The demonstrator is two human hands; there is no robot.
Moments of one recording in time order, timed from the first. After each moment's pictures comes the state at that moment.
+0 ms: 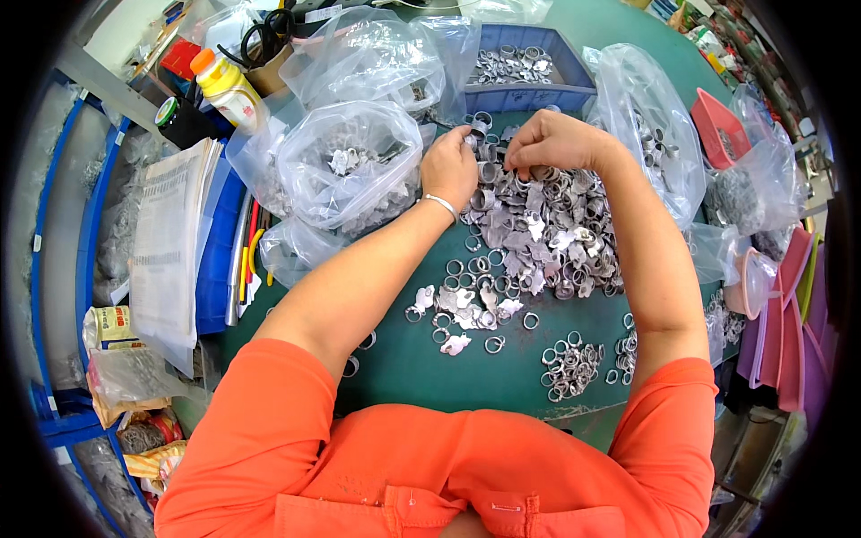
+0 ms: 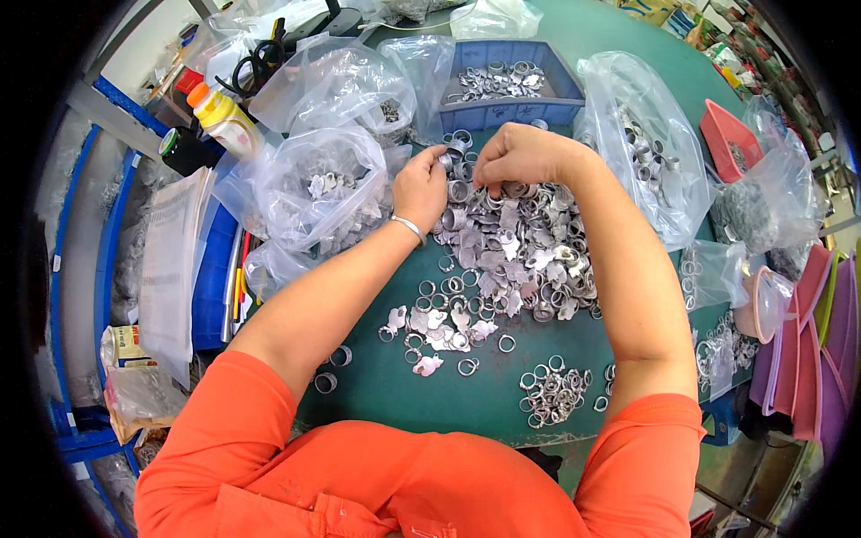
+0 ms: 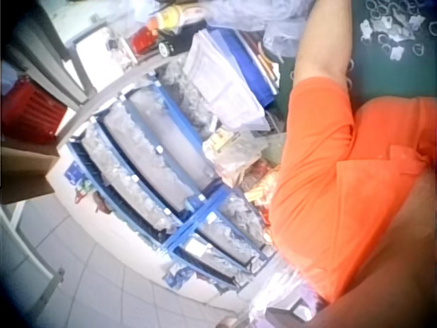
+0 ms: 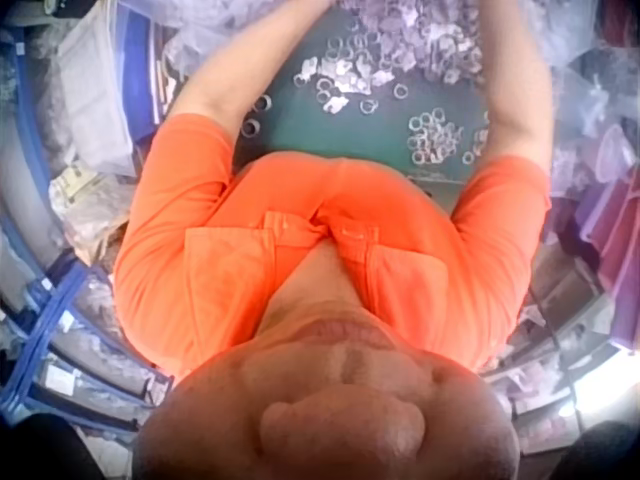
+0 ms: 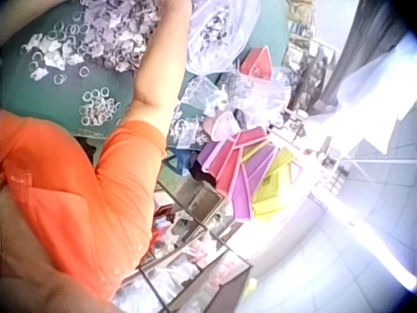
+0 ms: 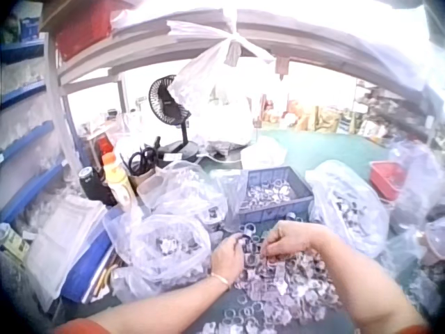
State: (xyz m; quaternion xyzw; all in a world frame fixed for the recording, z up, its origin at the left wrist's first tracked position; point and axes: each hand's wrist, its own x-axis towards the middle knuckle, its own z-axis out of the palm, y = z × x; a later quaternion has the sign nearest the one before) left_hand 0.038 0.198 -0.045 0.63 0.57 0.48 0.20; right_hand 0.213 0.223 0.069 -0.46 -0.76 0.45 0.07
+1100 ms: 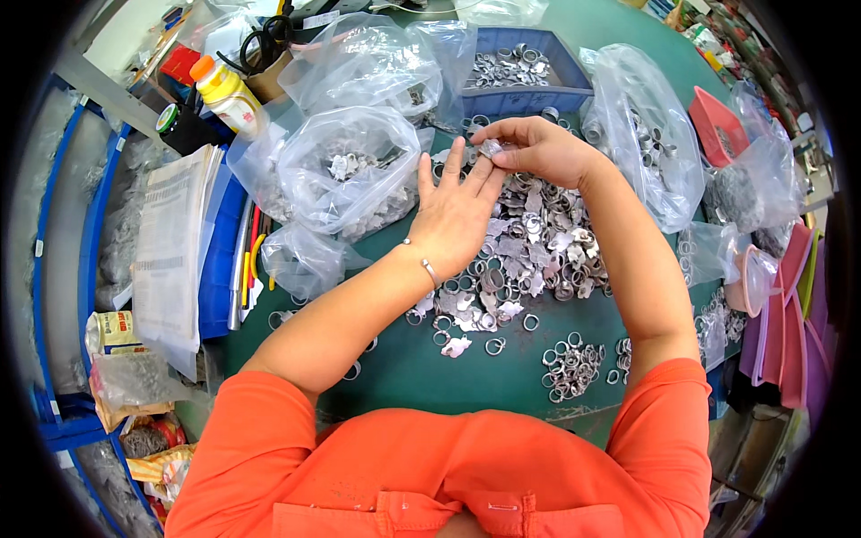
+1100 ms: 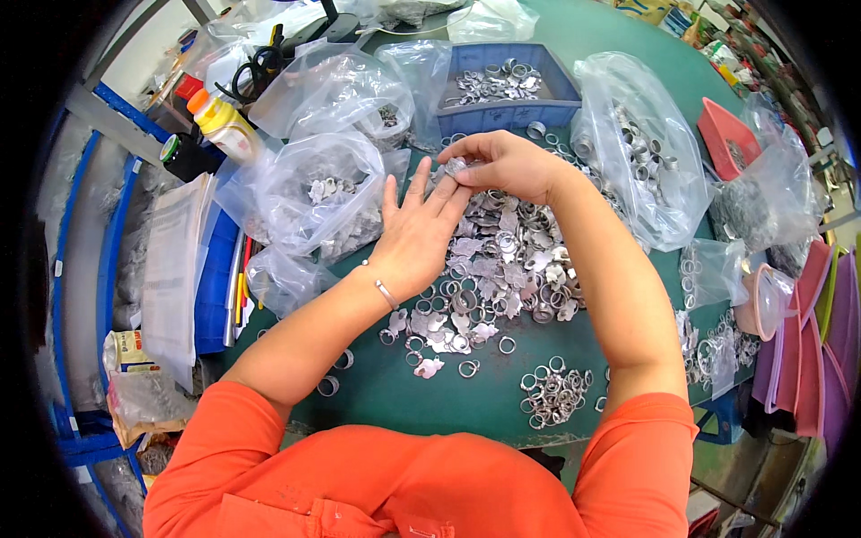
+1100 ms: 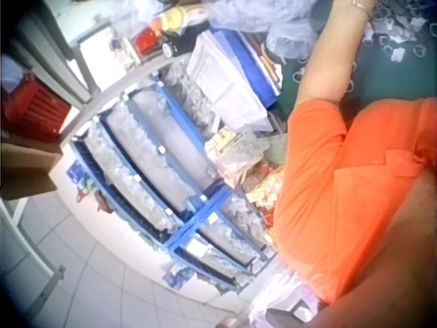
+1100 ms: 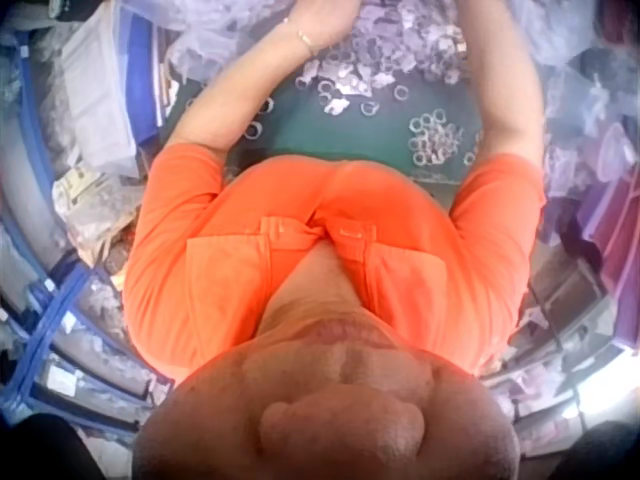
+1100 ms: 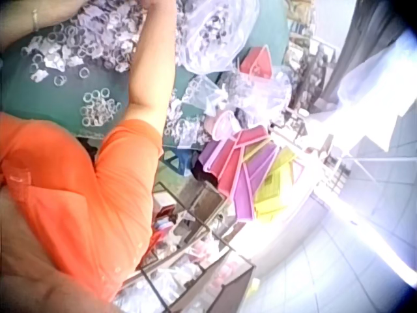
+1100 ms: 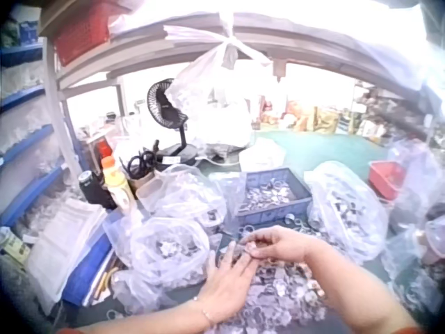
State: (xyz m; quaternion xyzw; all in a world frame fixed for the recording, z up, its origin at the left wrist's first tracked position) left_hand 0.022 0.123 0.016 0.87 0.46 0.18 0.01; right_hand 0.200 0.204 0.056 -0.37 -0.64 0.63 0.24
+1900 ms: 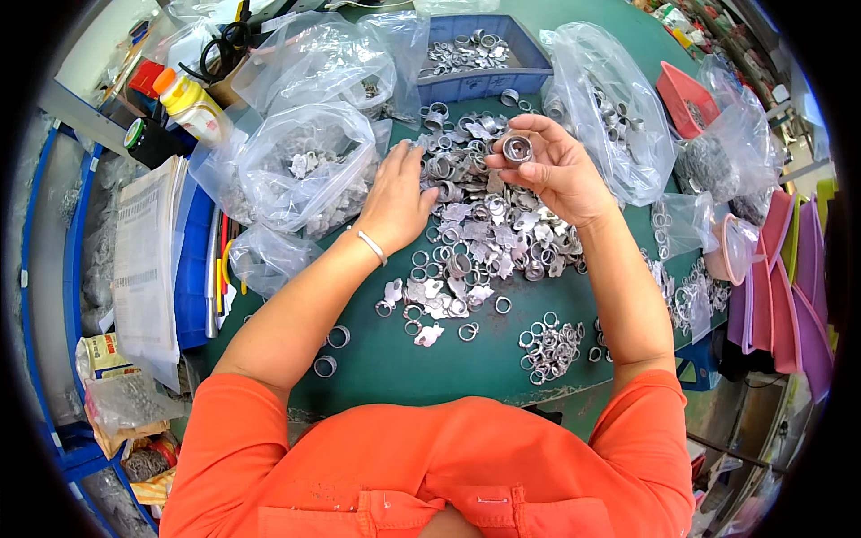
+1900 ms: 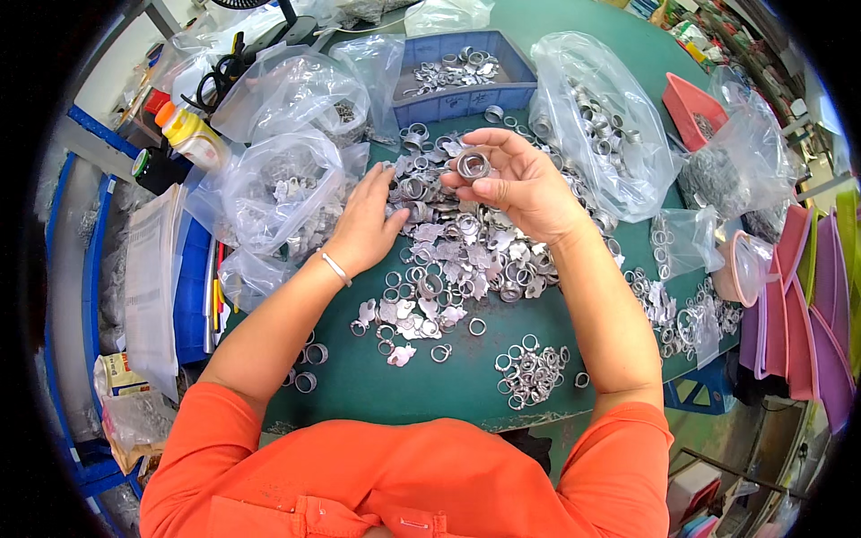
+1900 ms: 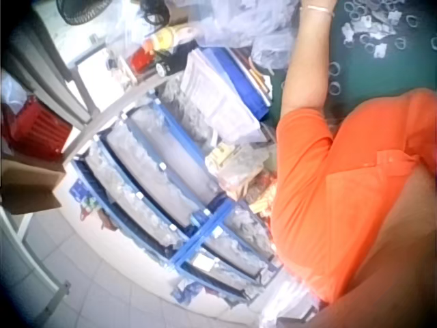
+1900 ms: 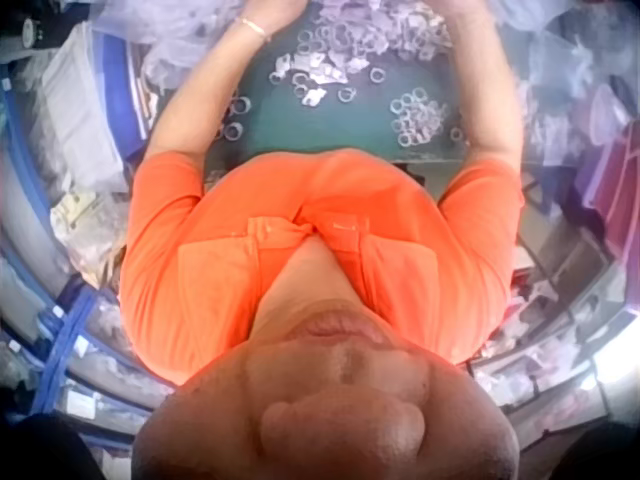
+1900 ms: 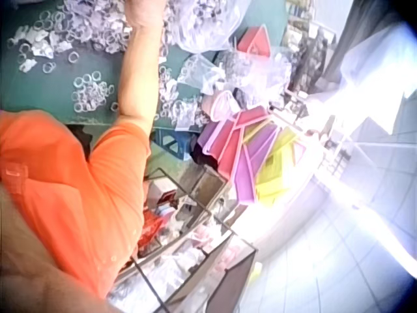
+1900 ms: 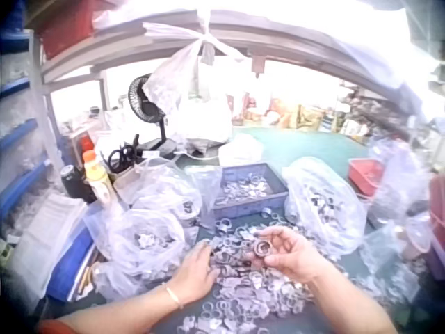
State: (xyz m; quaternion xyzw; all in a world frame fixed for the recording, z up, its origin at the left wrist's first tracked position) left_hand 0.003 0.140 -0.024 0.80 0.49 0.32 0.12; right_hand 0.242 0.132 0.049 -0.27 -0.47 0.69 0.48
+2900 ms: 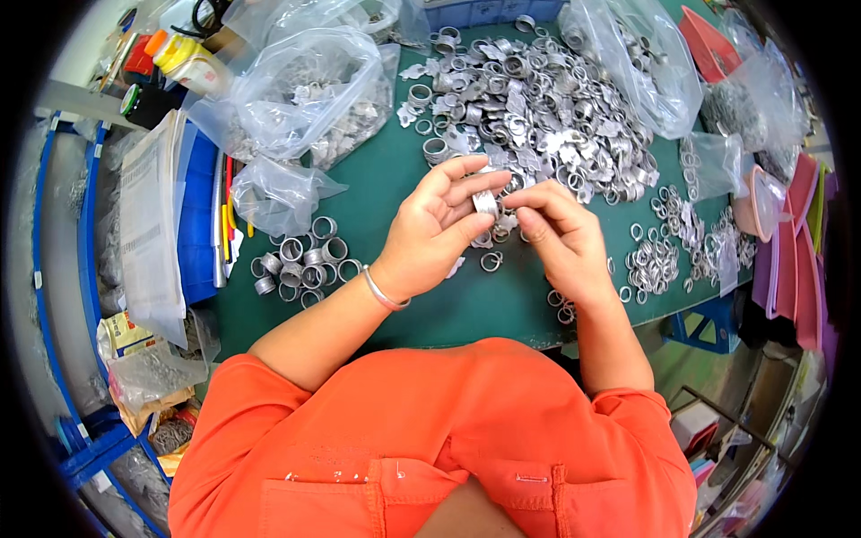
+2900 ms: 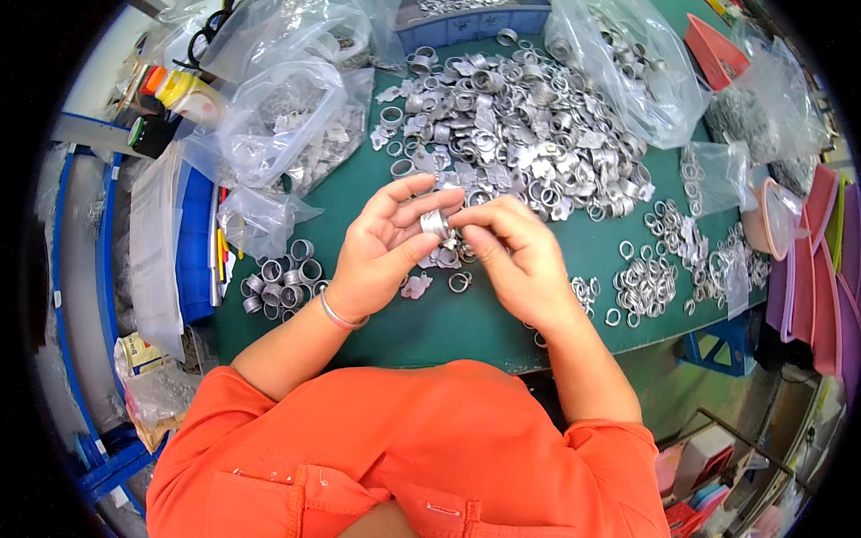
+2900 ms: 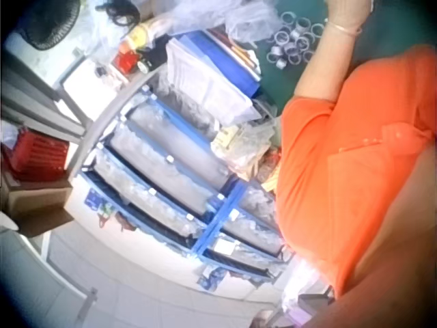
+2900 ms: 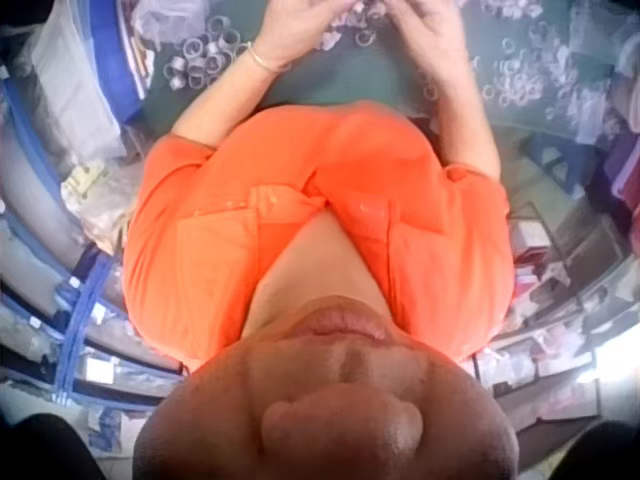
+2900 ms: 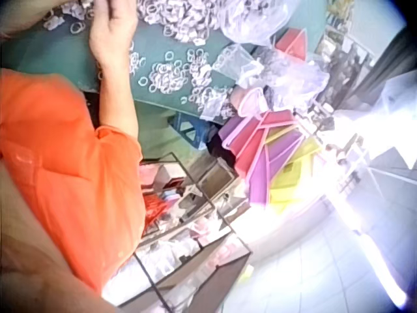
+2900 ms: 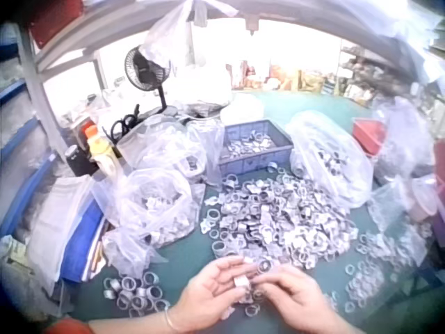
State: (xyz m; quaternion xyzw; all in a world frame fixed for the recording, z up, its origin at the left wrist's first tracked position) left_hand 0.006 0.021 0.015 0.44 0.25 0.44 0.74; right_hand 0.189 -0.013 0.027 -0.49 -0.60 0.44 0.46
